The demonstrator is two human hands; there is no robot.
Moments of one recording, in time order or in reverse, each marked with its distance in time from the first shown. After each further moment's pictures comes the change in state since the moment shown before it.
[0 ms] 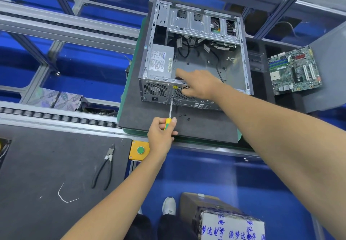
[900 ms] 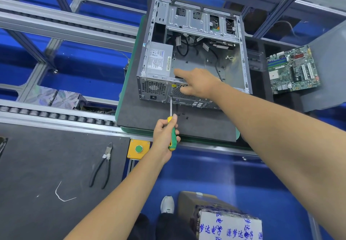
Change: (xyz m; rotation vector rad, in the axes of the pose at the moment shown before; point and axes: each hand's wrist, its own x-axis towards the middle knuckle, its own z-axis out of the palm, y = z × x) left_hand -0.007 0.008 0.010 -0.448 -0.173 -0.348; right_hand 0.001 0.008 0.009 0.068 0.060 -0.010
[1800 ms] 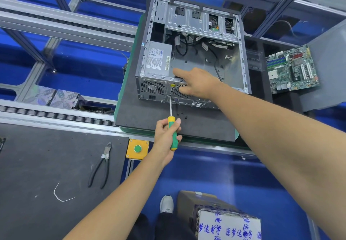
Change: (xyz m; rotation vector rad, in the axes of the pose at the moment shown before) left_hand -0.002 -0.009 0.004 -0.072 0.012 0.013; right_hand -0.002 -0.004 -0.004 0.027 -0.040 0.028
